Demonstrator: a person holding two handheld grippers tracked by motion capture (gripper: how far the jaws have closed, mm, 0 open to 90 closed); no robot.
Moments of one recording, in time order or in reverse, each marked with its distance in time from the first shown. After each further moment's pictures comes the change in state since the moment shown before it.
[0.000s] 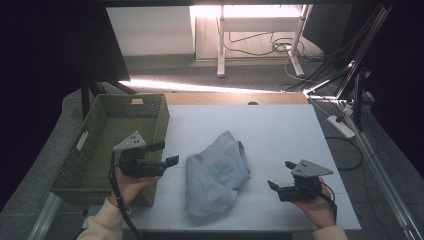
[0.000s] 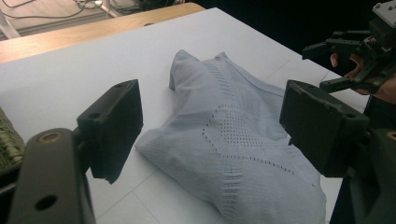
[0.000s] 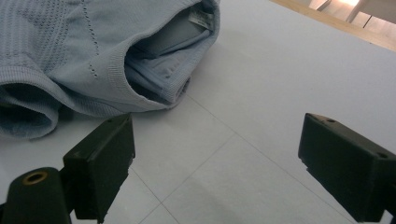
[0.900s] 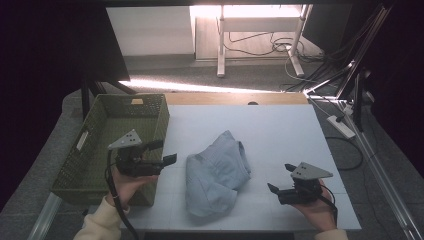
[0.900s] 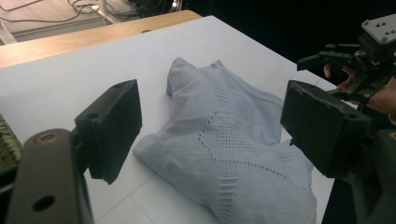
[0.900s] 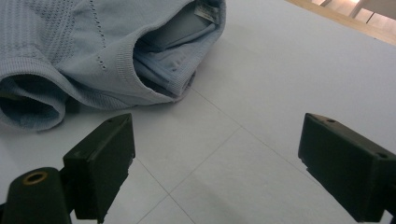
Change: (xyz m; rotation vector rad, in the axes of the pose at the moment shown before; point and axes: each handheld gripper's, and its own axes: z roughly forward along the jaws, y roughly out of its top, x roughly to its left) left arm 0.001 0.004 -0.008 -0.028 -0.019 -0.007; right arm 0.005 -0.002 -0.003 0.010 -0.002 -0.005
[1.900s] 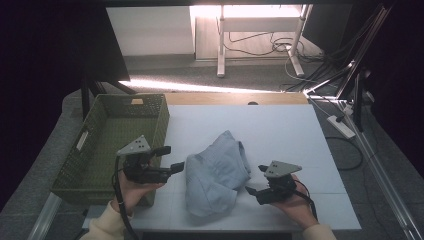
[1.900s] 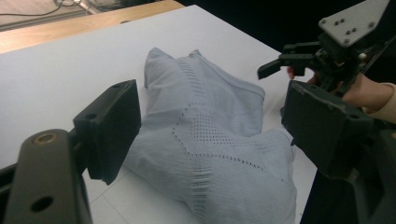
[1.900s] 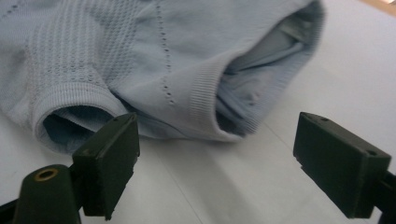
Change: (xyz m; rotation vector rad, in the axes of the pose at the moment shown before) left arm -0.019 -0.006 0.012 0.035 -0.048 0.017; right arm 0.033 0.022 0.051 0.052 0.176 -0.085
